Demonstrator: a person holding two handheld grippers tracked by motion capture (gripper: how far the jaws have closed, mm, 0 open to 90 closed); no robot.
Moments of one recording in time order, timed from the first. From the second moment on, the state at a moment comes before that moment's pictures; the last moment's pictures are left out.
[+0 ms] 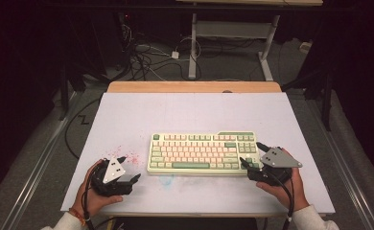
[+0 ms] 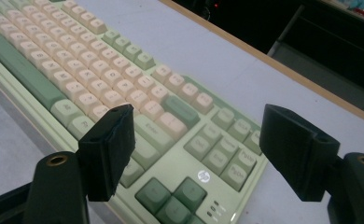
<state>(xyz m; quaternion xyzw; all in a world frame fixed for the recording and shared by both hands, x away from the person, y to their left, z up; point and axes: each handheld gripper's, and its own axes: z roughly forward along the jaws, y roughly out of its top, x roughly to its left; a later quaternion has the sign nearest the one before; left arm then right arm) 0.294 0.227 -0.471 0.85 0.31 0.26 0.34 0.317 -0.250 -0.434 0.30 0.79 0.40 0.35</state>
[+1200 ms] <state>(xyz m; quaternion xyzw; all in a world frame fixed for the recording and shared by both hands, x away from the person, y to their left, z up) 0.313 0.181 -0.451 0.88 0.26 0.17 0.36 0.303 -0.252 -0.458 0.30 0.82 0.37 0.32</state>
